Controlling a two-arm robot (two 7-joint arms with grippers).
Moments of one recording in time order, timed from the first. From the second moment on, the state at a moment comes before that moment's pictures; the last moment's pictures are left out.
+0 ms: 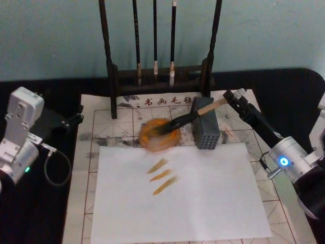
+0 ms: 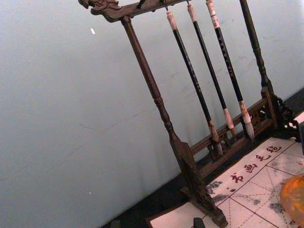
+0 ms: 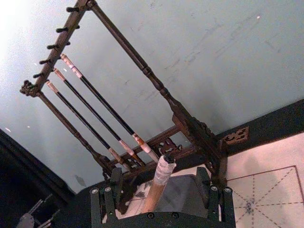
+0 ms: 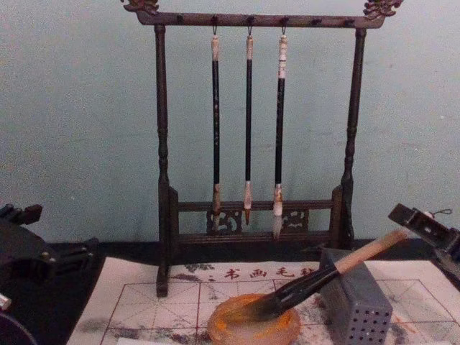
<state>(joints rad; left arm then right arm) -0.20 0.60 0.45 -1.41 -0.25 -0.12 0.03 0.24 0.30 -0.24 -1.15 1.03 -0.01 0.55</state>
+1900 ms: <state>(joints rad) -0.20 0.60 0.45 -1.41 -0.25 -0.12 0.03 0.28 0.28 -0.31 -1.09 1.29 0.05 0.57</state>
